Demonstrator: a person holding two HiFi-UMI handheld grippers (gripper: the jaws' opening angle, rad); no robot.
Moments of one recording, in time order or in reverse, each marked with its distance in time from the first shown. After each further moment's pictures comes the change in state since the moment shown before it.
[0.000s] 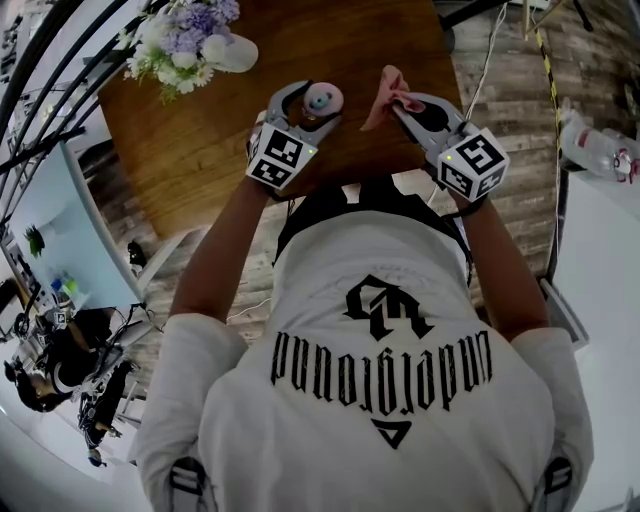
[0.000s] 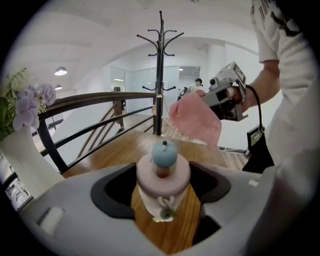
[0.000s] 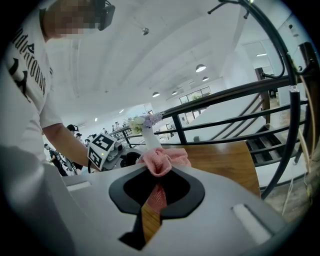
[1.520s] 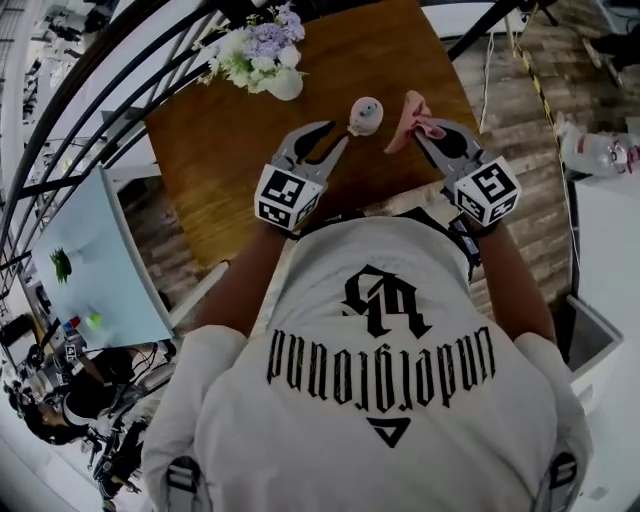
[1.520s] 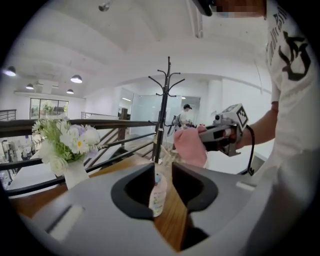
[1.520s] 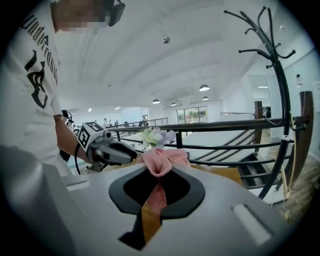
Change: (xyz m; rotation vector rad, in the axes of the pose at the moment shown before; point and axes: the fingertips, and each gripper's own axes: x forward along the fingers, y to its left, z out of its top) left arm -0.159 -0.003 0.053 -0.098 -0.305 -0.008; right arm -0.022 0.110 0.053 -0.196 -0.104 -0.155
